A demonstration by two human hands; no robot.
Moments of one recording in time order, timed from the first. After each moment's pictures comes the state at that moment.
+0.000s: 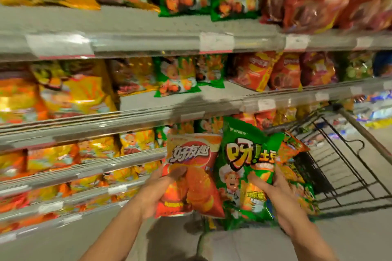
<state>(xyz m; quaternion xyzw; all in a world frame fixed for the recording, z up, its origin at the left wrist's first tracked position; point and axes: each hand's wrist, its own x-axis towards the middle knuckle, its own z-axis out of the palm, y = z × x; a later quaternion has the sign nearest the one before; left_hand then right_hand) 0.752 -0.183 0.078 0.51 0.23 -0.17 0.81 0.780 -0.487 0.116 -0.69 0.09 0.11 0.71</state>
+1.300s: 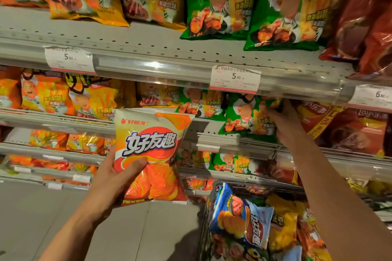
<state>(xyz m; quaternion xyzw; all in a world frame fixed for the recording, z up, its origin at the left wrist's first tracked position) 0.776 -0.159 0.148 0.61 0.29 0.19 0.71 1.134 -0.414 0.177 -0.71 -0.10 0.14 0.68</state>
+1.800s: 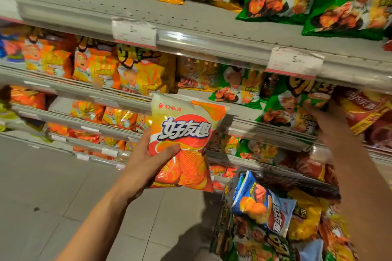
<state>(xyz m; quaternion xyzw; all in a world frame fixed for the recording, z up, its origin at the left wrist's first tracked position) 0.737 -0.154 0.151 0.60 0.27 0.18 0.73 1.112 -0.415 0.178 -0.79 -0.04 0.12 0.61</state>
